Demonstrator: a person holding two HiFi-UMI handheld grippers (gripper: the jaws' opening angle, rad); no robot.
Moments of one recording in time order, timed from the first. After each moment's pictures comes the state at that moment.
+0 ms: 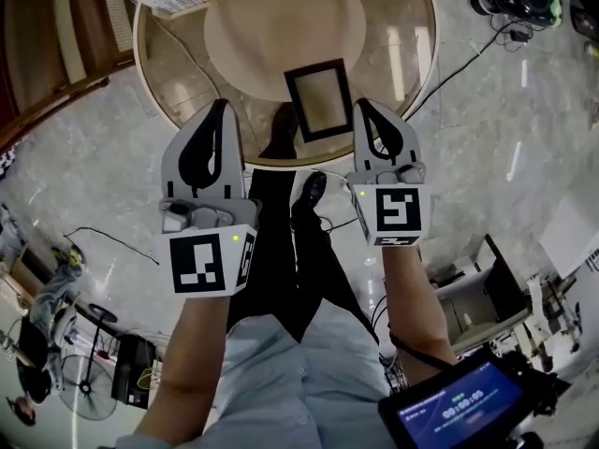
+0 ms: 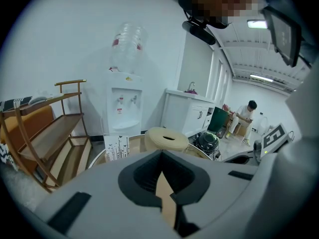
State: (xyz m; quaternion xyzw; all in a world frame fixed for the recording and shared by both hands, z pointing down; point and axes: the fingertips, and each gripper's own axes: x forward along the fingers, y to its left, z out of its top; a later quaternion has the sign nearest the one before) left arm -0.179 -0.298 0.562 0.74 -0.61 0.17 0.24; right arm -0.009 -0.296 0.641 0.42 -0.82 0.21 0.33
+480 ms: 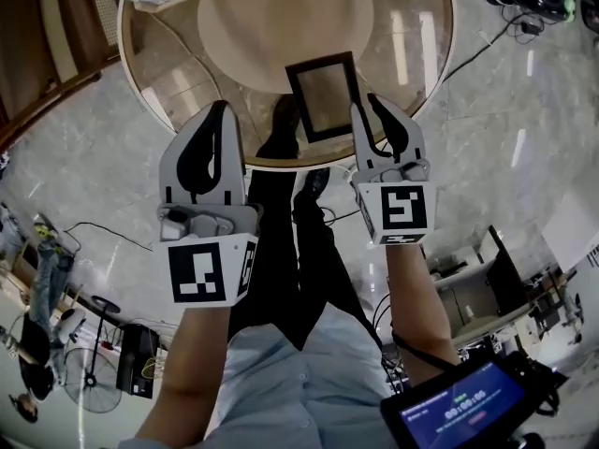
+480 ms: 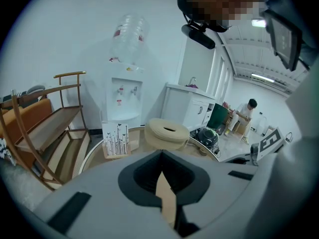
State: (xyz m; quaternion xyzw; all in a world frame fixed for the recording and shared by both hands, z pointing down) left arm -0.175 -0.294 0.602 0.73 -0.60 0.18 0.26; right arm -0.006 -0.287 0.689 0.41 -0.81 0.24 0.34
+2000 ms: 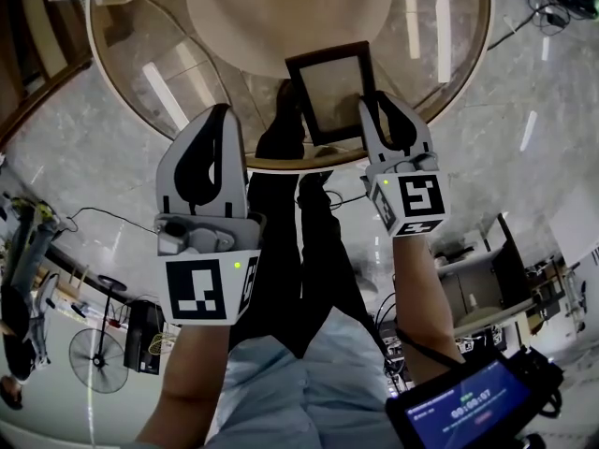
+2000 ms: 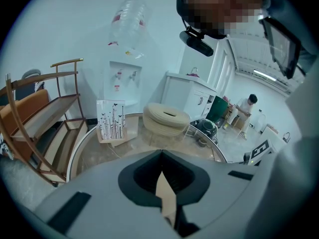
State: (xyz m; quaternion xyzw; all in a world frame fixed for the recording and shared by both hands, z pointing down) left arm -0.171 -0.277 0.662 0.73 -0.58 0.21 0.29; right arm 0.011 -0.247 0.783 0.39 -0.79 0.34 0.34
